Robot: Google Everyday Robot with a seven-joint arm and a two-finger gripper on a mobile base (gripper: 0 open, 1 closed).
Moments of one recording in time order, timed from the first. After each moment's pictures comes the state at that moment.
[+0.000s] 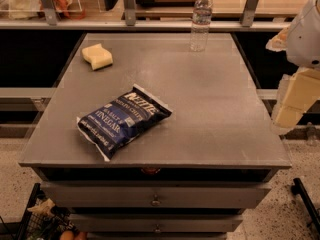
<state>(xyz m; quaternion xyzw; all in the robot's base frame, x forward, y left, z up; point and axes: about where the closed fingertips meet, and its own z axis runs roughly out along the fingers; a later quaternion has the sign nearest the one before) 0.438 -0.217 0.977 -0.60 0.78 -0.03 0.16</state>
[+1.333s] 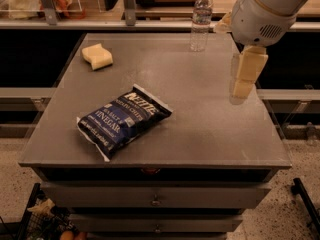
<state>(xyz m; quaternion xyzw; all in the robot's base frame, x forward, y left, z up) 0.515 -0.150 0.972 -0.70 0.69 -0.02 0.18</state>
